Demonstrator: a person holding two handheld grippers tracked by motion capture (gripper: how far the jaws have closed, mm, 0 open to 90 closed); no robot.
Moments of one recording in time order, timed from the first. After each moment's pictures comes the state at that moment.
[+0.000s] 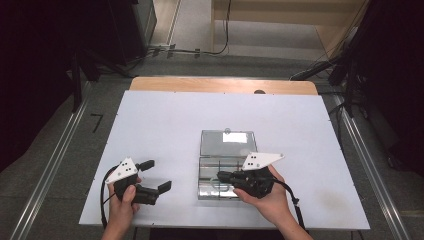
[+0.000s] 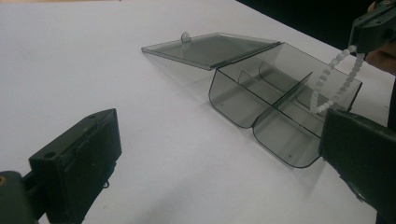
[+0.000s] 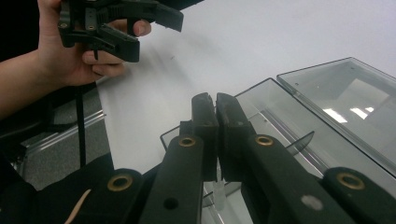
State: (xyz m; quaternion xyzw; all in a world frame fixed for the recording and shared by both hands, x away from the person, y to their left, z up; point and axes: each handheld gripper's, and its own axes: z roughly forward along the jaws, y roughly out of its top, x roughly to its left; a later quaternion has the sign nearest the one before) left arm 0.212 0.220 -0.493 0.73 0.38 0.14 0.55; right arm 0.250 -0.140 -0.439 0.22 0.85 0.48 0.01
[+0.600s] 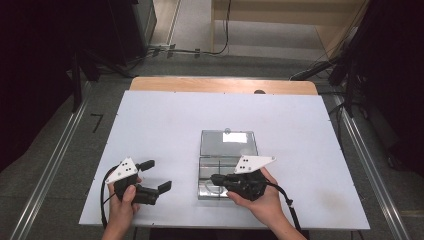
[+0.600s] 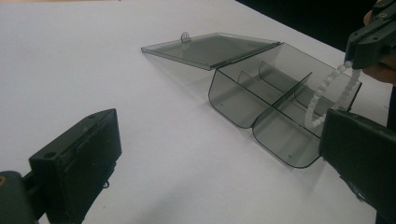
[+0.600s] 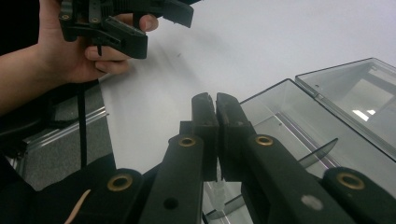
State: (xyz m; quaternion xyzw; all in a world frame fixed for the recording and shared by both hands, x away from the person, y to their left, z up) left arm 0.212 0.220 -0.493 0.73 0.38 0.13 0.55; right arm 0.246 -0.125 -0.446 0.21 0.85 0.48 0.01
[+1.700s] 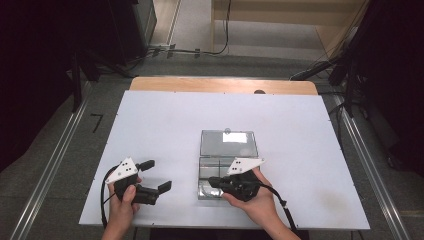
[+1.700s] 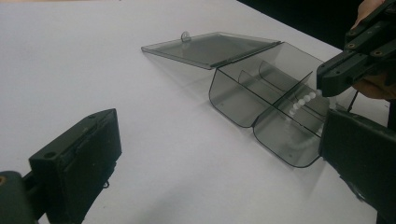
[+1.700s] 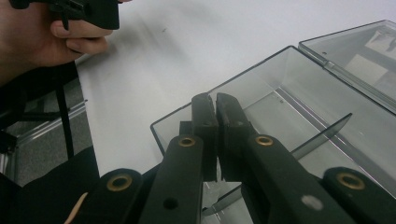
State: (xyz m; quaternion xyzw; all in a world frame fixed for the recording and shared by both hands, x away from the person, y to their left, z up) left arm 0.212 0.220 -0.493 0.73 0.38 0.13 0.55; right arm 0.250 -0.113 -0.467 0.23 0.86 0.45 0.01
